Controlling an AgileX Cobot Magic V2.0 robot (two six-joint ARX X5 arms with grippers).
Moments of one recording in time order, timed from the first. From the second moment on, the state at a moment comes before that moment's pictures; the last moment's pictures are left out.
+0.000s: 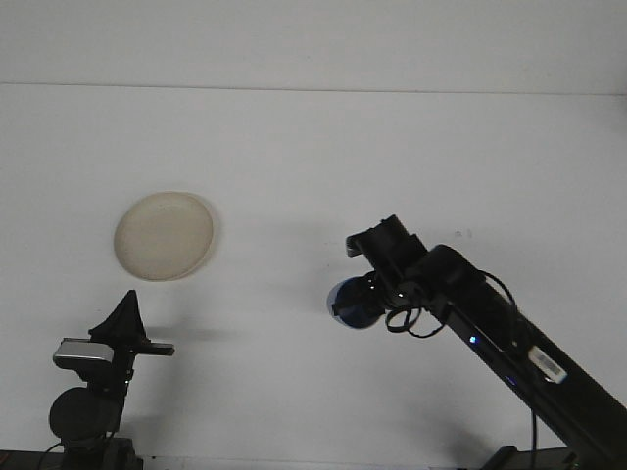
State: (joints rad) left arm -0.04 0.01 0.03 0.21 -0.02 -0.02; right arm 0.69 1.51 1.46 -1.16 -0.02 0.37
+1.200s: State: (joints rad) left arm -0.04 0.01 0.03 0.21 -0.02 -0.02; right arm 0.78 1.78 1.50 -1.21 -0.08 0.30
